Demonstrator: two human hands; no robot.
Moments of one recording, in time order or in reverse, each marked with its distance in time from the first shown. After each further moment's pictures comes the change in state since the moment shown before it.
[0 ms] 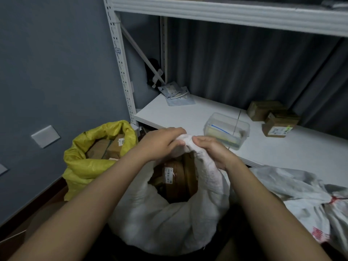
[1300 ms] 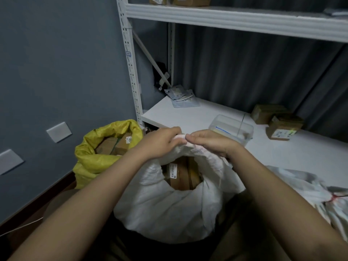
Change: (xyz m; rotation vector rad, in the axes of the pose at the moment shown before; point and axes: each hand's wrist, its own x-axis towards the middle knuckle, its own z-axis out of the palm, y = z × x) left_hand -0.033 0.015 -0.018 -0.117 0.000 -0.132; right_hand -0.009 -0.027 0.014 -0.580 -0.277 0.039
